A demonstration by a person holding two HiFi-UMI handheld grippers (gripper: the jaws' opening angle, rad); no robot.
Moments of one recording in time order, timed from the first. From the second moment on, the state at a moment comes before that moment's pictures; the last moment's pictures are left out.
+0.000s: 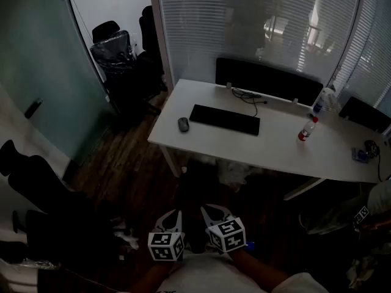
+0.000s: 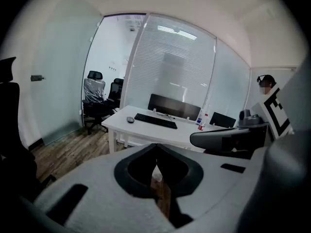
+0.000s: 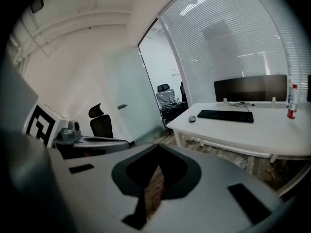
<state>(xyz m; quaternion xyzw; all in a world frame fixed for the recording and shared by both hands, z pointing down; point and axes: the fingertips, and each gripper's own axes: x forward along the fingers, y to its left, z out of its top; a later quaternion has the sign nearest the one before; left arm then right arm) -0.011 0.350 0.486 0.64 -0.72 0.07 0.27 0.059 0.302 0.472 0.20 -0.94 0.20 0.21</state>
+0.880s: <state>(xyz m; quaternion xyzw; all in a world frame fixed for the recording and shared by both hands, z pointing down) -0.118 0.203 0.504 0.65 -0.71 0.07 0.27 -0.038 0.159 0.497 0.22 -0.93 0.21 0.21</state>
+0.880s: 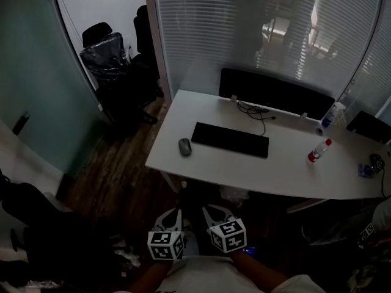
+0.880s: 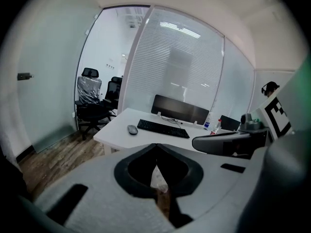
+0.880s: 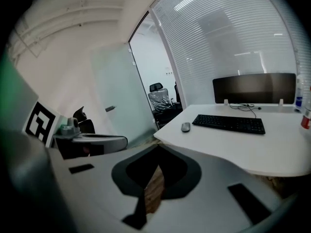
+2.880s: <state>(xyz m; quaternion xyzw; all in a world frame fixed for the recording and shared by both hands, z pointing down) -0.282 0.012 0.537 0.64 -0.70 0.08 0.30 -0.220 -0.071 0.569 0.26 -0.90 0.20 0.28</state>
